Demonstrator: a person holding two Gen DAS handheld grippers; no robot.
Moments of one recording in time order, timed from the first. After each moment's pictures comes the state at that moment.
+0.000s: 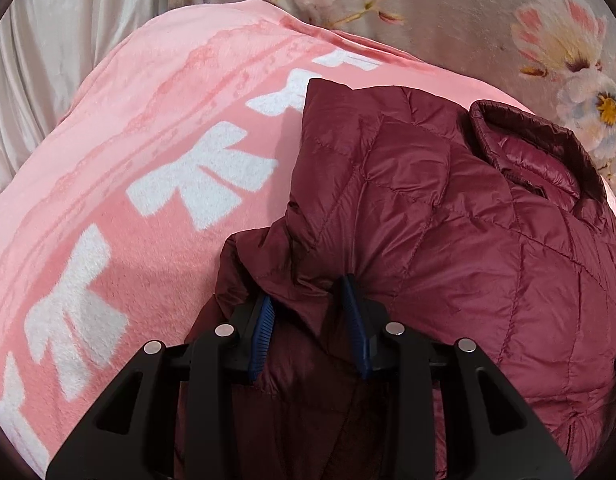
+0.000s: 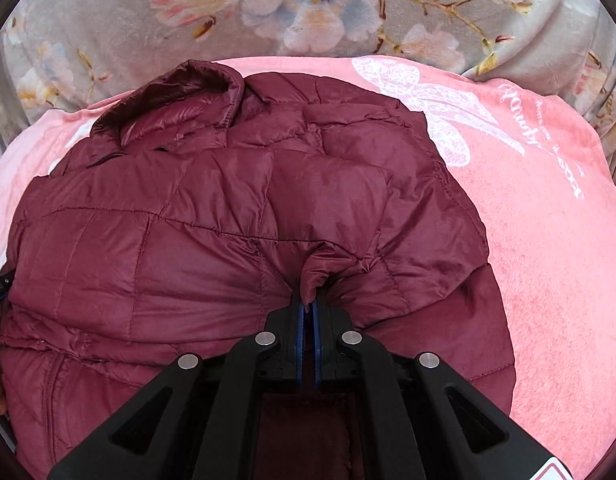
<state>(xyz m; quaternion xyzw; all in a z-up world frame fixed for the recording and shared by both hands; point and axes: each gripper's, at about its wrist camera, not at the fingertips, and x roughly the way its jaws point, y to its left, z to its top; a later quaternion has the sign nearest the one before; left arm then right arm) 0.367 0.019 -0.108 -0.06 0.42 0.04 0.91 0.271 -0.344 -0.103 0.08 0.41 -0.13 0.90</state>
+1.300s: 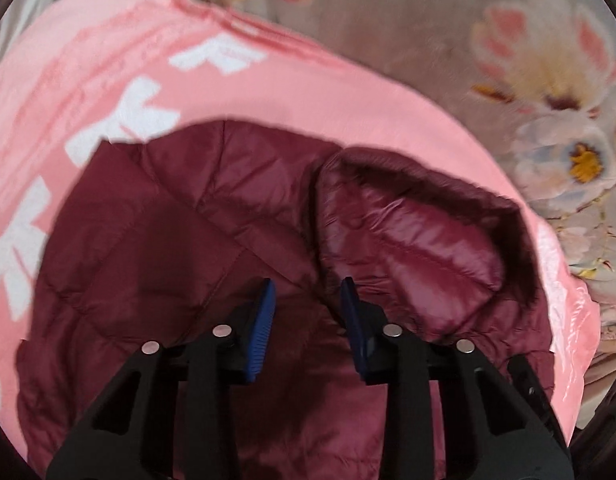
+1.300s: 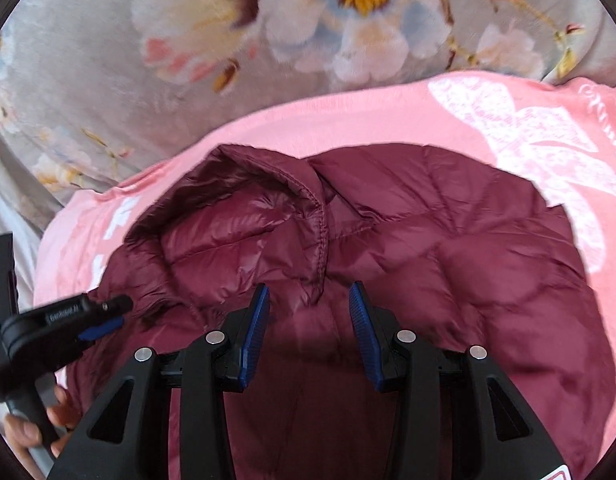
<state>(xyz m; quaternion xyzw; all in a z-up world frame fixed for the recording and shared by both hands) 0.495 -0.083 -0.079 -0.16 0.48 -0.06 0.86 0.407 -0.349 -0.071 0.20 0.38 -0.04 0.90</state>
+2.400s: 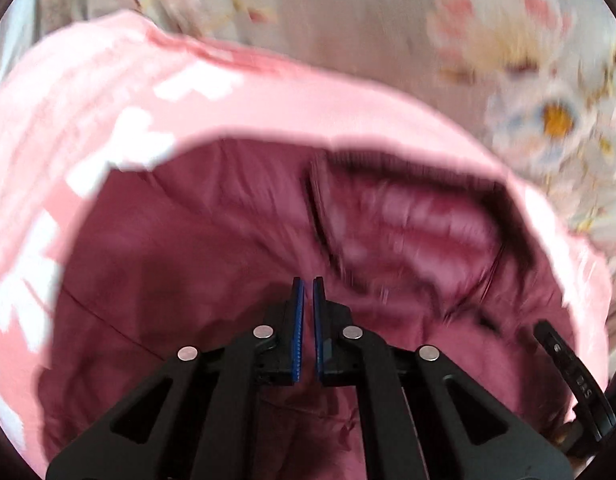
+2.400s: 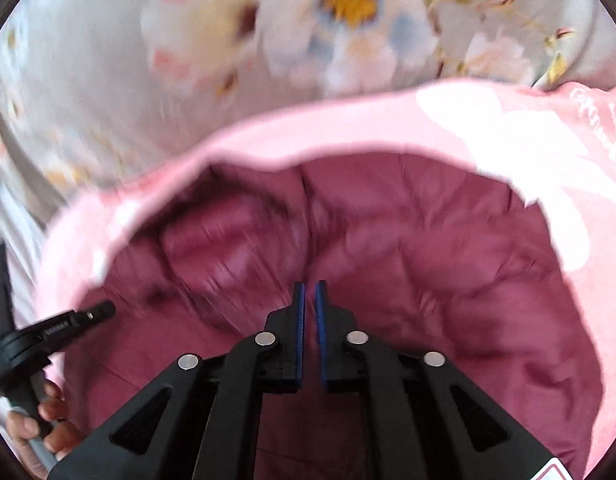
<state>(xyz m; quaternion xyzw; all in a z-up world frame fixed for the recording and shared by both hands) 0.467 -0.064 -0.066 -0.11 0.41 -0.10 0.90 0.375 -0.364 -0.065 0.21 0.34 -0.03 0.92</state>
